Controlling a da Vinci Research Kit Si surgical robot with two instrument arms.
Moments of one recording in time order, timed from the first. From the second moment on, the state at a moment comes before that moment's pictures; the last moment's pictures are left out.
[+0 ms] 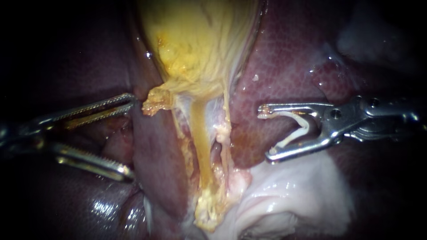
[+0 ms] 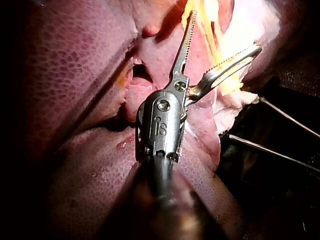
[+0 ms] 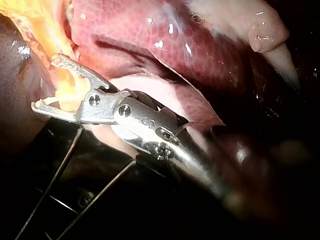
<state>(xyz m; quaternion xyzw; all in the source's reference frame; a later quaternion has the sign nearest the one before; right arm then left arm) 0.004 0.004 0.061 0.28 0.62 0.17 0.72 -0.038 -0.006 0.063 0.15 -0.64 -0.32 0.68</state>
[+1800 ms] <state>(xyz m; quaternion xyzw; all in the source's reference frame) 0.005 0.003 0.062 0.28 0.62 0.16 0.71 -0.033 0.002 0.062 0.18 -0.56 -0.44 0.68</state>
